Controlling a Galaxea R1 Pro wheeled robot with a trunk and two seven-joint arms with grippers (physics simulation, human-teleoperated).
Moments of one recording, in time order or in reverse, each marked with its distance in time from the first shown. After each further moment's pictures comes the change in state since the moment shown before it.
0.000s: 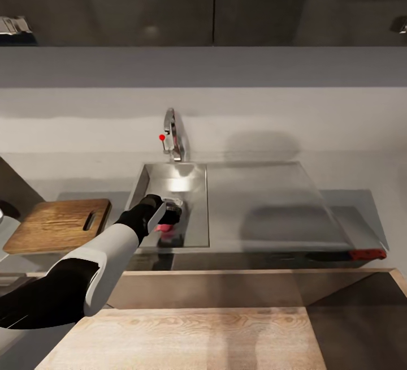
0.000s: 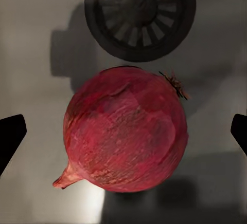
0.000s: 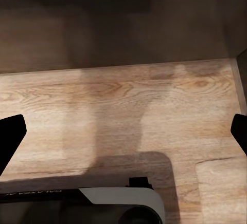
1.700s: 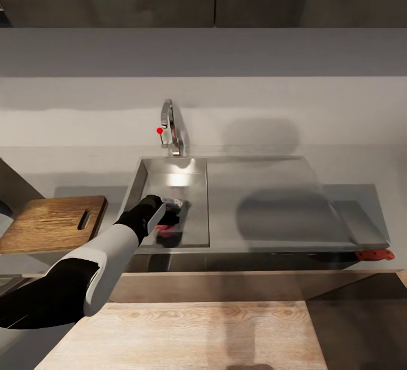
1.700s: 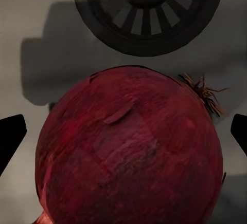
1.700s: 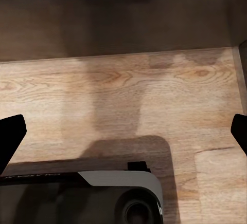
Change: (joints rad) left arm 0.000 0.002 0.000 0.009 0.000 0.000 0.000; right arm 0.000 -0.002 0.000 0.000 0.001 0.004 0.000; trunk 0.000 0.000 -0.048
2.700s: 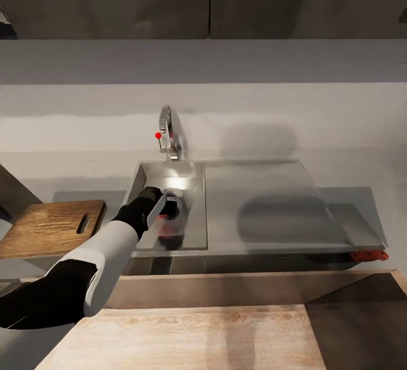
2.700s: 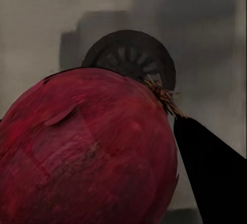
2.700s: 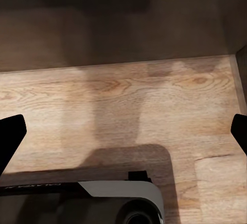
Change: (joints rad) left arm 0.002 -0.001 0.002 -0.116 -0.001 0.010 0.002; right arm 0.000 0.000 0.000 0.000 -0.001 -0.006 0.001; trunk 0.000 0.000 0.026
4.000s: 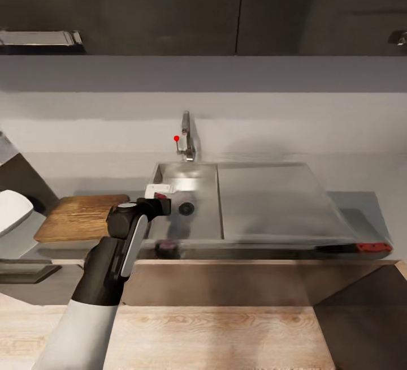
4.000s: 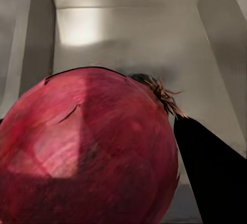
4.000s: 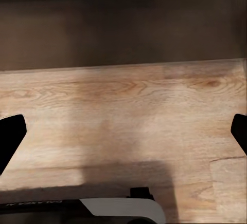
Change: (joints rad) left arm 0.480 0.019 -0.026 -1.066 0.001 0.220 -0.009; right arm 0.000 0.000 0.001 0.000 0.001 0.003 0.002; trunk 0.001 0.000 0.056
